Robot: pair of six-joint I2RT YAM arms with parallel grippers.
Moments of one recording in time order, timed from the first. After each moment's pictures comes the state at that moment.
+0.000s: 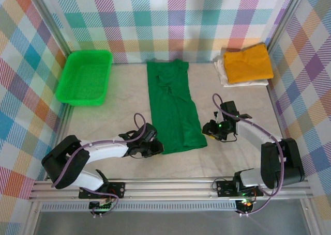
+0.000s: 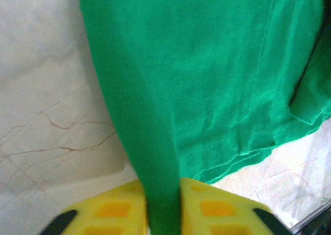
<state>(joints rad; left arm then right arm) -0.84 1.43 0.58 -0.16 0.20 -1.05 0.22 1.37 0.70 -0.56 -0.45 0.52</state>
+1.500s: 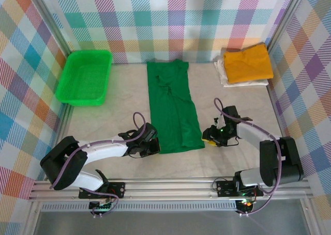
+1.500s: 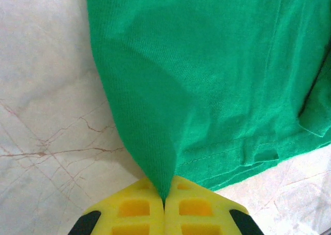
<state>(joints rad) -0.84 1.40 0.60 -0.24 0.13 -1.02 0.19 1.39 0.64 -0.58 -0.56 0.49</state>
